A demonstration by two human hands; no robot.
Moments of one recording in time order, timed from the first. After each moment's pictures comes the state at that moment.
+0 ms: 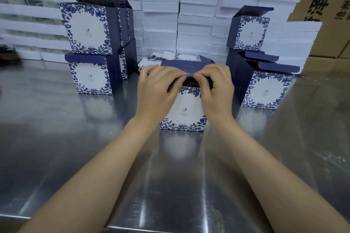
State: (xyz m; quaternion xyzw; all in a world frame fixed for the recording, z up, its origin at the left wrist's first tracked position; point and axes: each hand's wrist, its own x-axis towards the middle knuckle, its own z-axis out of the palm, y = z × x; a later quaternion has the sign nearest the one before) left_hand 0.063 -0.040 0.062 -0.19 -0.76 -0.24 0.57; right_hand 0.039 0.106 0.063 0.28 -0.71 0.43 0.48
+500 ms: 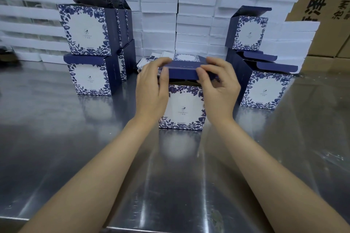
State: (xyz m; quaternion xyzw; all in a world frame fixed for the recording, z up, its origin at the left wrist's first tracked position) left_hand 0.064 -0.041 0.063 -0.13 -0.76 -0.41 0.49; right_hand 0.043 0.101 0.066 0.23 -0.62 0.59 0.46
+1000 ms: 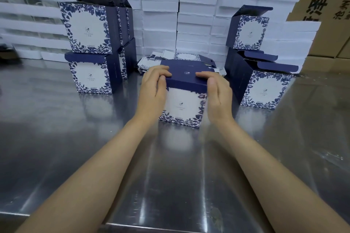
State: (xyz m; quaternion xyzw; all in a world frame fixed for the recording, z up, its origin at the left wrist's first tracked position) left_hand 0.049 -0.052 0.045 -0.13 -0.77 -0.47 0.41; right_hand 0.022 0.120 0.039 0.26 -0.72 0.50 0.39
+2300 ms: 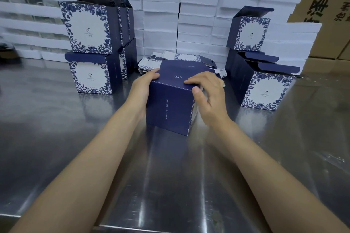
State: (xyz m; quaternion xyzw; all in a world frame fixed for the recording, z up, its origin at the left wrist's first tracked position) left_hand 0.051 -0.066 0.066 0.07 -0.62 -0.77 0.12; right_hand 0.040 0.110 0.052 0.35 -0.74 0.42 0.38
